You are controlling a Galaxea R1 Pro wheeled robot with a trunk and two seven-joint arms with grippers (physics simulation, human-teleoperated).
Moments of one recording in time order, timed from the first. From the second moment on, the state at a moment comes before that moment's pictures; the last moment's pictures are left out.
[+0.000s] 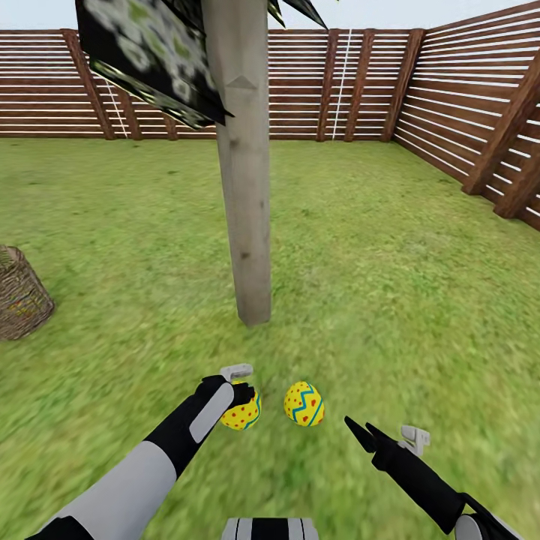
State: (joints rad) left arm -0.73 -0.09 -0.50 -0.79 0.84 0.59 0.59; right arm 0.00 0.10 -0.37 -1.59 -0.36 0.56 0.75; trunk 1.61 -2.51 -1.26
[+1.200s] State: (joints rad) left arm -0.73 -0.09 -0.51 -0.79 0.84 0.57 0.59; right arm 0.00 0.10 -0.37 -1.59 -0.36 0.56 0.75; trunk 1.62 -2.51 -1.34
